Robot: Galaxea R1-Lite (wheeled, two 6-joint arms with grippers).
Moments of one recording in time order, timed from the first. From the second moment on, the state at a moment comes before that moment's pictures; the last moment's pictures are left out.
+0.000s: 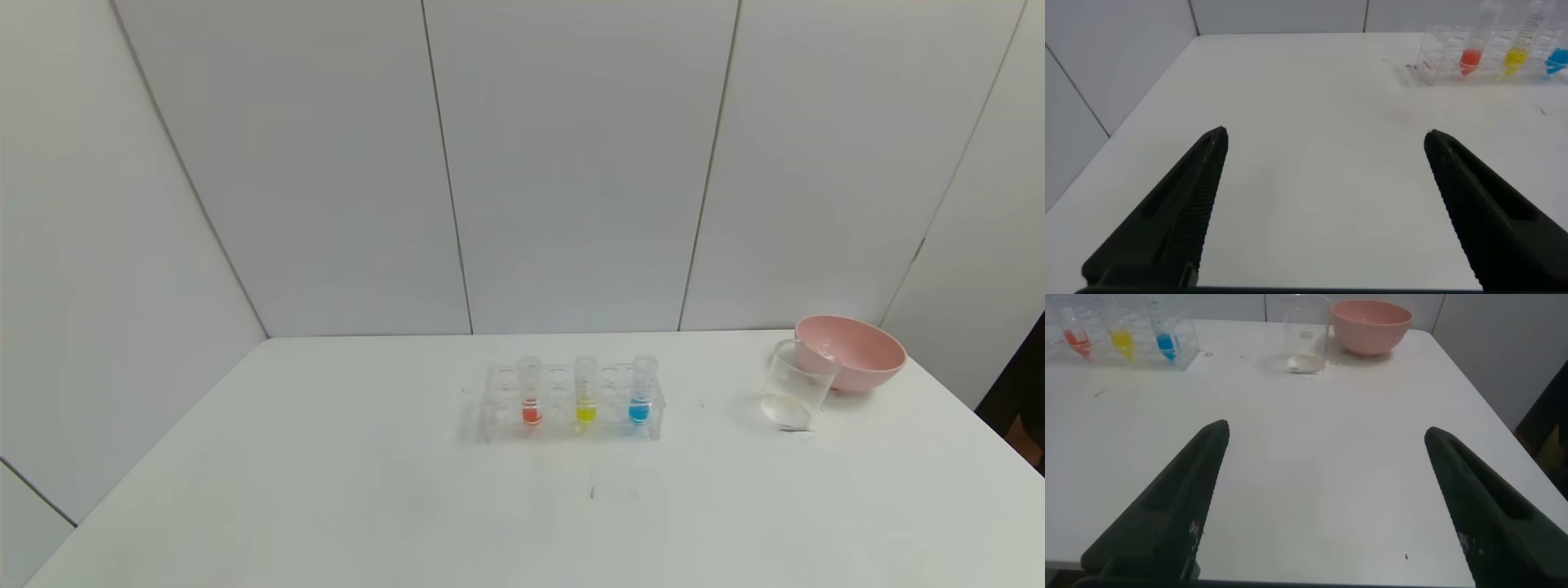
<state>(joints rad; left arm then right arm) 0.00 0.00 0.00 0.02 0.00 -0.02 0.01 0.00 0.00 0.01 0.00 -0.01</state>
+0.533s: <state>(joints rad) 0.00 0.00 0.00 0.02 0.00 -0.02 0.01 0.00 0.00 0.01 -0.01 -0.01</state>
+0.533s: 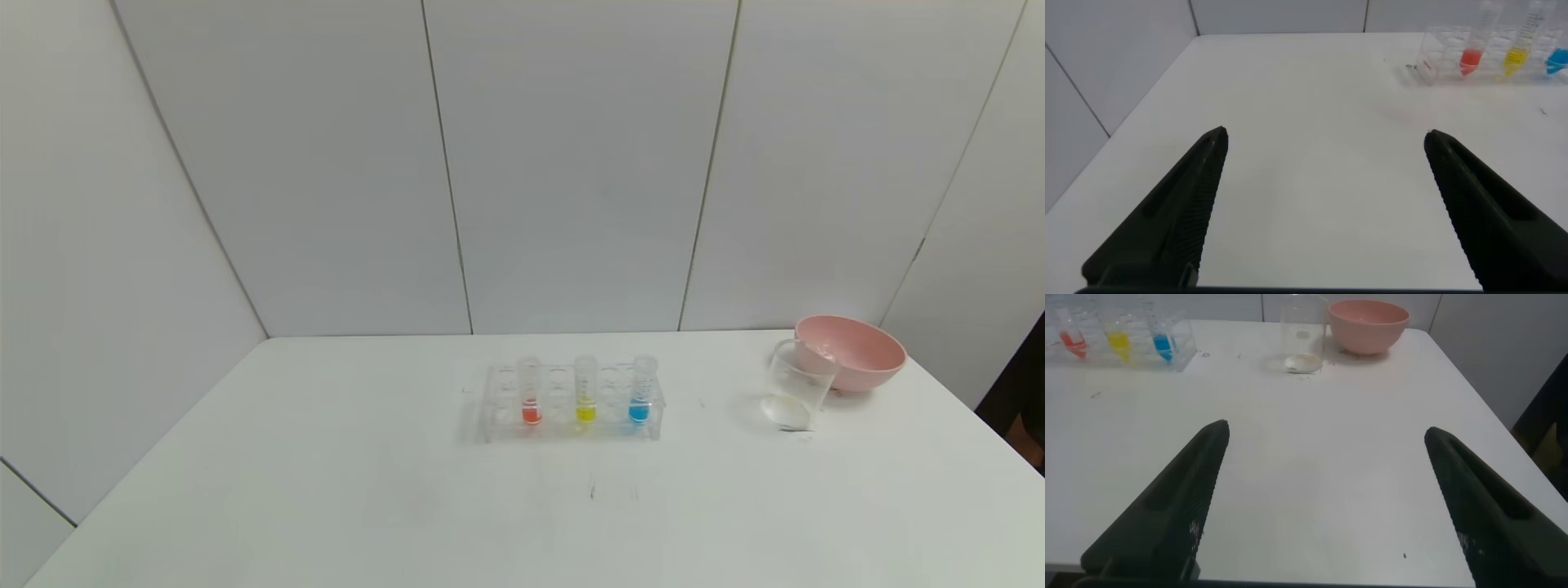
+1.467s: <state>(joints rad) 0.00 0.00 0.00 0.02 0.00 -0.02 0.01 0.00 0.00 0.01 -0.02 0.02</state>
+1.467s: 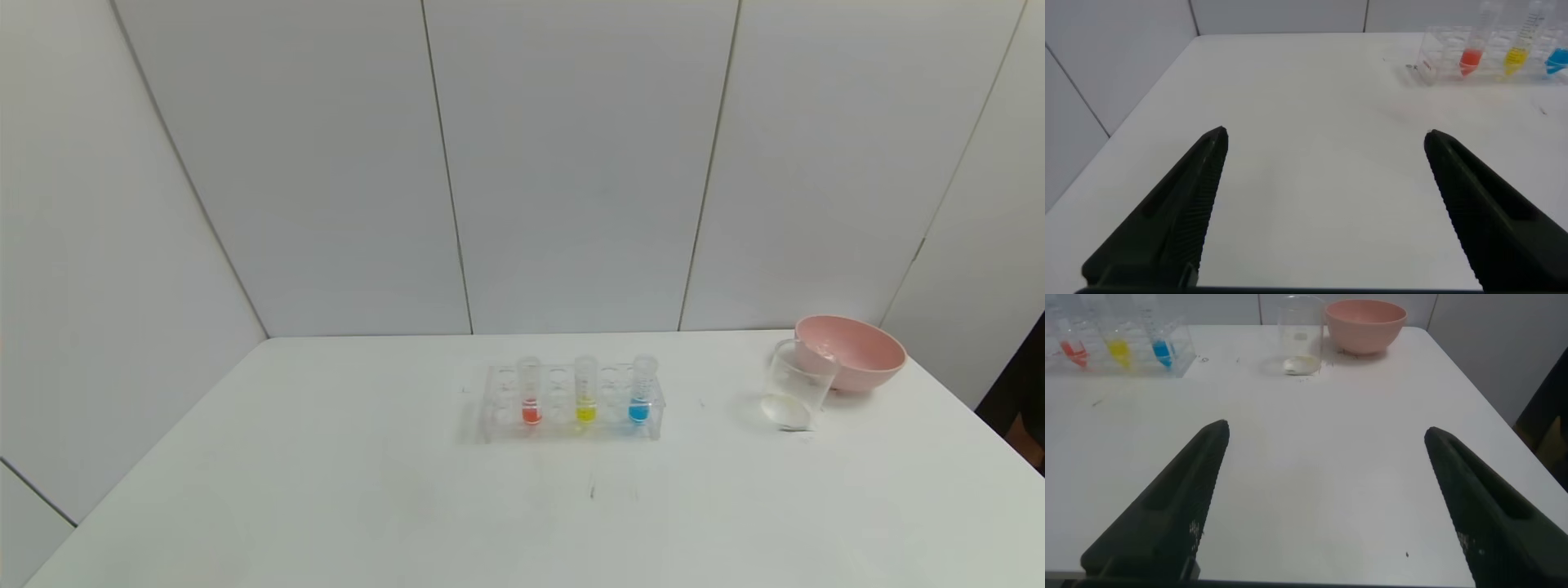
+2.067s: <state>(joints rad) 0.00 0.00 0.00 0.02 0.00 -0.02 0.00 0.00 -0.01 0.01 -0.02 0.02</state>
